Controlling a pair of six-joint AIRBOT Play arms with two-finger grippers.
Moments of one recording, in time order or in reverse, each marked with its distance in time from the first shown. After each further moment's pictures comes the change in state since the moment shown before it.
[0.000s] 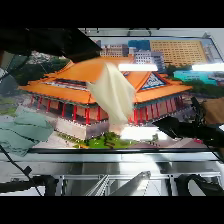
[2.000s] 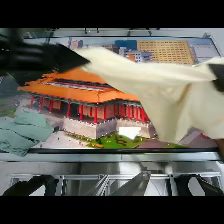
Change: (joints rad) left arm 0.052 0.489 -0.297 0.184 0.284 -0.011; right arm -0.259 0.097 0.471 0.791 0.388 -0.338
